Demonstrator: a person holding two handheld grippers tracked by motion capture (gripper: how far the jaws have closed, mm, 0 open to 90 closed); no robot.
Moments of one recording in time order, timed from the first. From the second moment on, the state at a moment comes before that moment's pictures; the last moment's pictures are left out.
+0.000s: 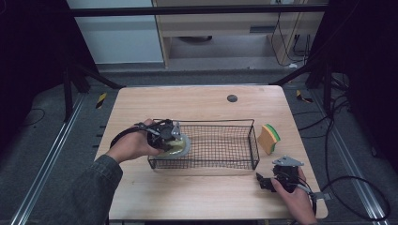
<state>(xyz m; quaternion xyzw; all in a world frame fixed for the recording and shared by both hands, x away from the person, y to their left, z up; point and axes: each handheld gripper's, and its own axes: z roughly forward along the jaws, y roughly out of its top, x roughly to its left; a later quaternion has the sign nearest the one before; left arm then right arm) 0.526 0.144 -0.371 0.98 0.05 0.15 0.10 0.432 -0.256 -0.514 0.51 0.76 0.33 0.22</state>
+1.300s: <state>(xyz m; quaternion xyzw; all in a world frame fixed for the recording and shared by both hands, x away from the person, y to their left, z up) 0.531 0.142 -0.394 0.99 0.05 0.12 0.08 0.432 -0.256 -0.514 0.51 0.76 0.33 0.22</state>
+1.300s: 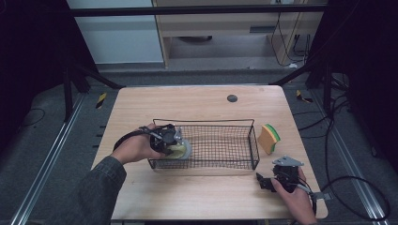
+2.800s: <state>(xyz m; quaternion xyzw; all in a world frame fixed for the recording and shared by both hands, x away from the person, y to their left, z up) 0.539 0.143 -0.405 0.99 0.08 0.11 0.10 0.432 -0.256 -0.514 0.51 0.76 0.33 0.22</state>
